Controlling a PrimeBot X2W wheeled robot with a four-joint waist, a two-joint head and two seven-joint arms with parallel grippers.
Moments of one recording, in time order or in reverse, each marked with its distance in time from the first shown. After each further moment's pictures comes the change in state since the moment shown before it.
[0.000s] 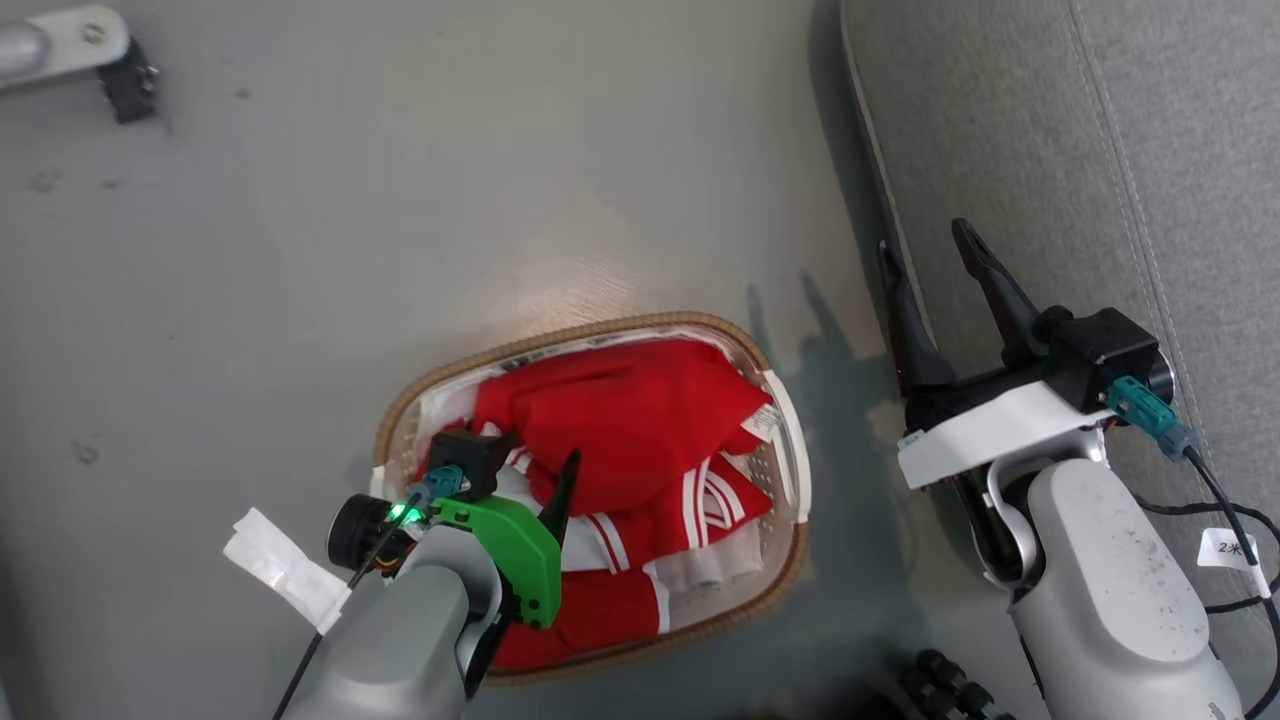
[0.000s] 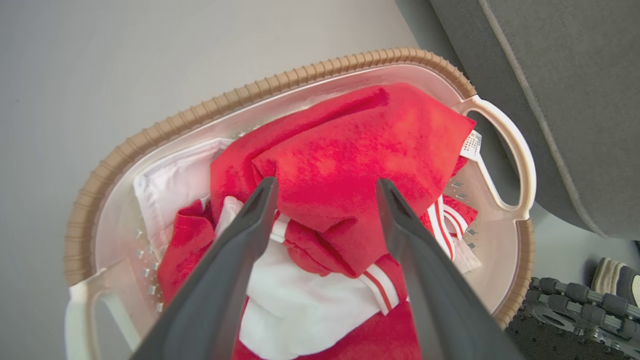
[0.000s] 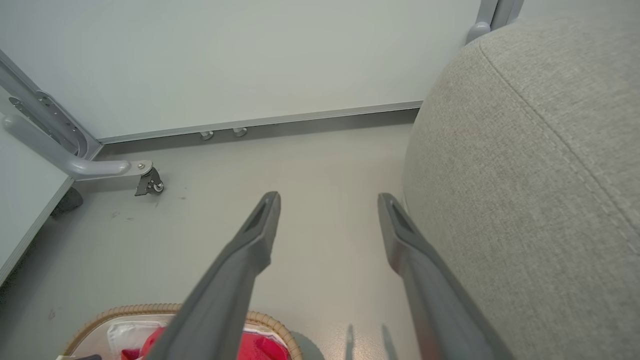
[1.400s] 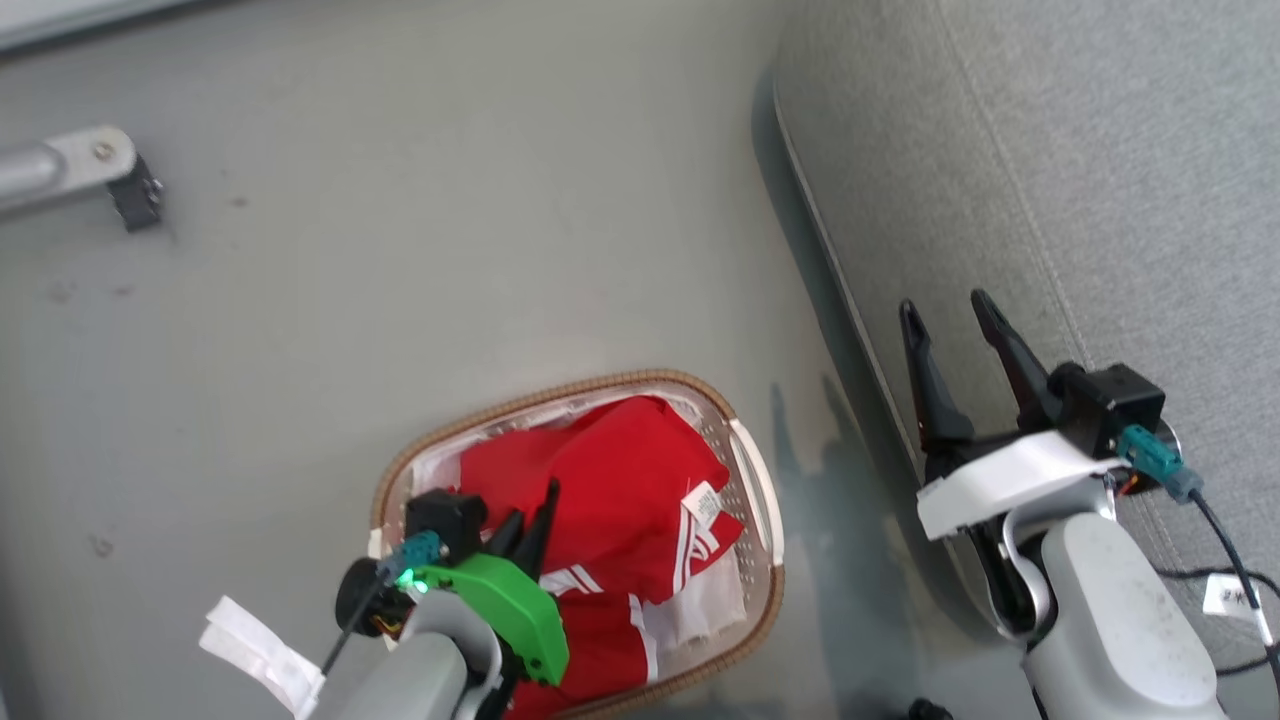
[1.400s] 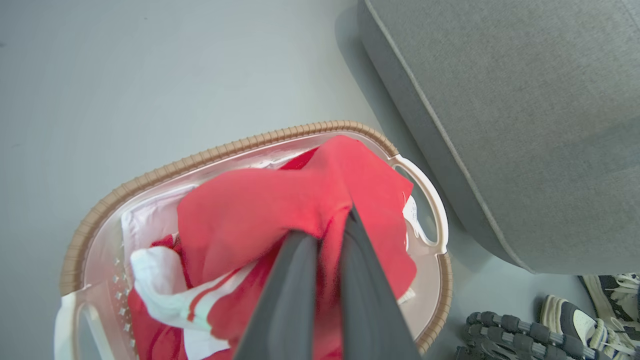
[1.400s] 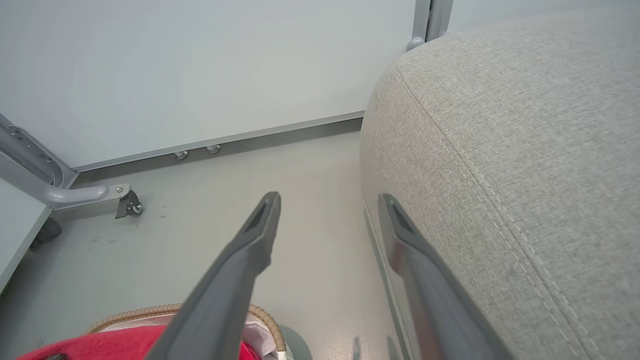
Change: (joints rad) left arm 0.175 0.048 0.066 -0.222 -0.049 0.000 -0.007; right arm 0.069 0.008 -0.044 0.060 0.032 0.000 0.000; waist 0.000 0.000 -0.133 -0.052
